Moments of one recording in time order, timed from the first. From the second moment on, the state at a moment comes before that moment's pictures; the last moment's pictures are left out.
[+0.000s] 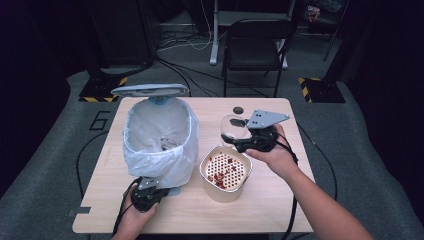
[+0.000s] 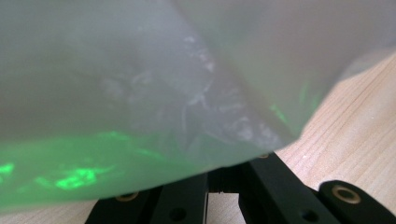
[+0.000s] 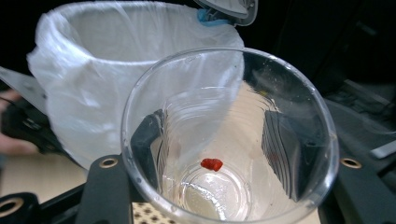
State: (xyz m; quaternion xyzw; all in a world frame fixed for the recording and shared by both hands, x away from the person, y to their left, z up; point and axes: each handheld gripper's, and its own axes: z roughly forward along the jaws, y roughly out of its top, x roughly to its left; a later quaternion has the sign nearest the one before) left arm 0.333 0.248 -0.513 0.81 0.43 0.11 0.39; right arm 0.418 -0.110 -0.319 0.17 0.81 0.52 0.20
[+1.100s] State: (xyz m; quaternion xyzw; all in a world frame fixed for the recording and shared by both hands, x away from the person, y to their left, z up) left arm 0.333 0.249 -0.512 0.81 0.43 0.12 0.38; right arm 0.412 -0.051 -0.257 0.14 0.81 0.55 0.12
